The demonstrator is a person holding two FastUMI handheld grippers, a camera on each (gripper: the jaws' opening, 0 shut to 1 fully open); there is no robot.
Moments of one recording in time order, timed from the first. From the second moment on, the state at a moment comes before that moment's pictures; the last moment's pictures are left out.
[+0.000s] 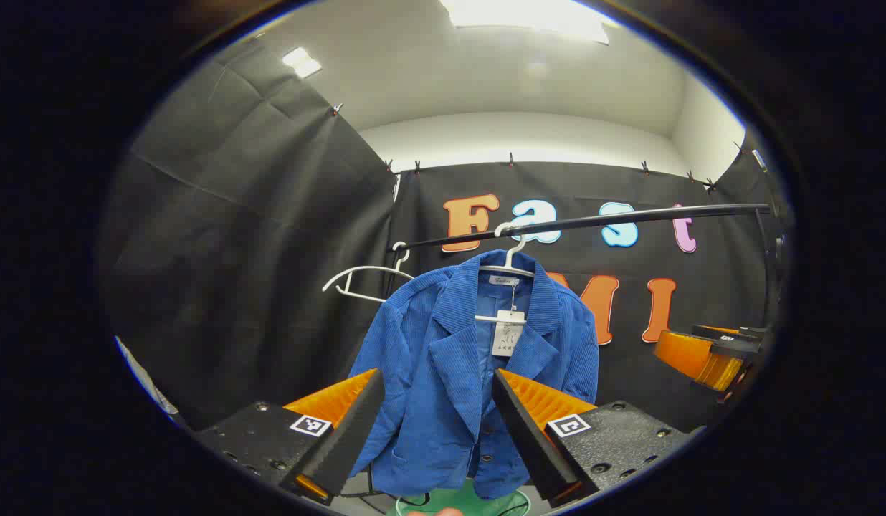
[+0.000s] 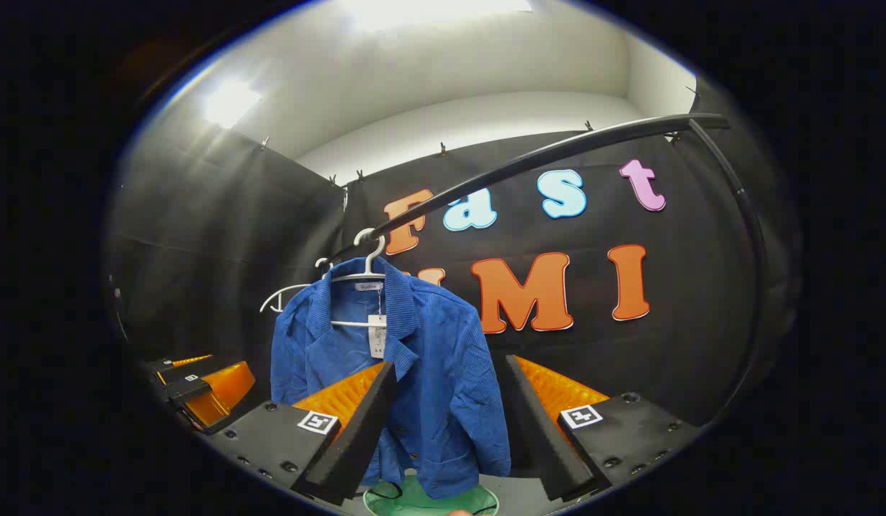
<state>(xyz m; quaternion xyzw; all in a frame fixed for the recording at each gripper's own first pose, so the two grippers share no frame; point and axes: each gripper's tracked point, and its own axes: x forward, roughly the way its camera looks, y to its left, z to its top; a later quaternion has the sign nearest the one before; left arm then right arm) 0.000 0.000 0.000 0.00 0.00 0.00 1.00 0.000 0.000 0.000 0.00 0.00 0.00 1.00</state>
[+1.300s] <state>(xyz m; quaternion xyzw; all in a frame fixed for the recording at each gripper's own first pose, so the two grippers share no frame) 0.024 0.004 -0.003 0.00 0.00 -0.04 1.00 -0.001 -0.002 -0.034 -0.01 0.03 -0.04 1.00</state>
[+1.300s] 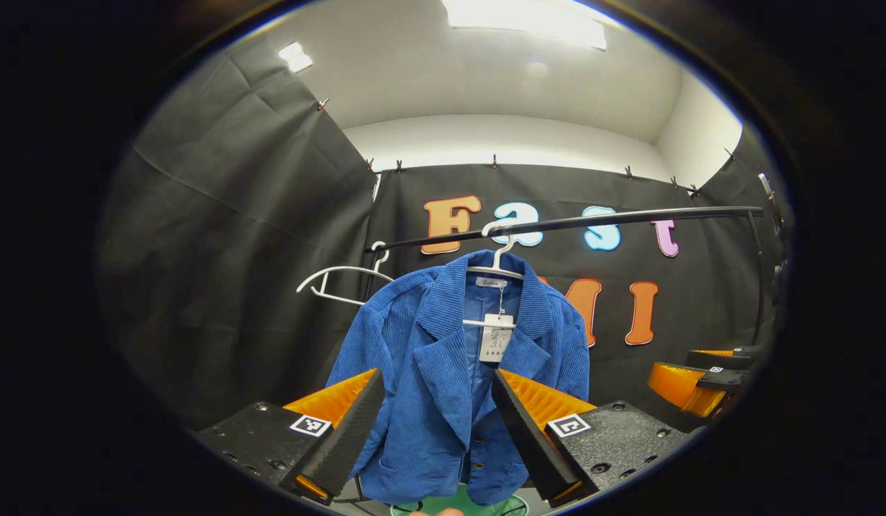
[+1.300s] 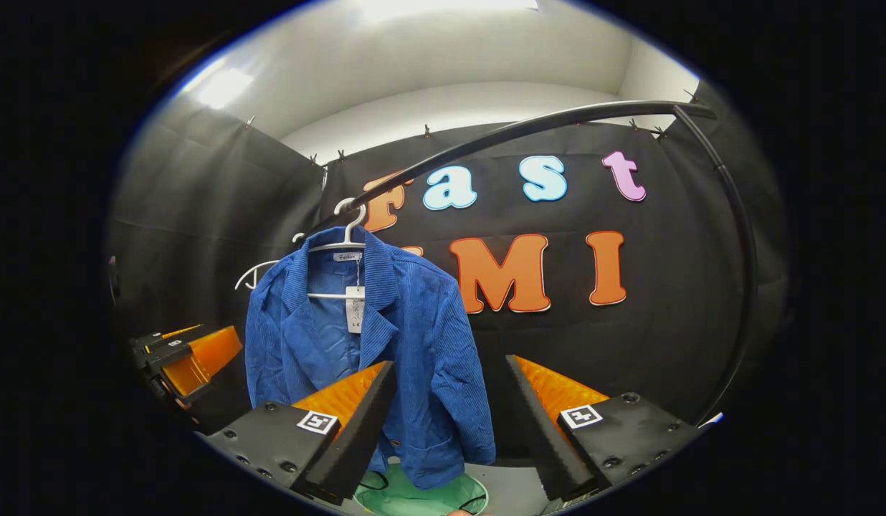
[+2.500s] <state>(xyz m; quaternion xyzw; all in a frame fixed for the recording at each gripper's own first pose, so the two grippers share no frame) 0.035 0.039 0.008 0.01 -0.01 0.01 1.00 0.053 0.022 -0.031 0.02 0.03 0.00 1.00</state>
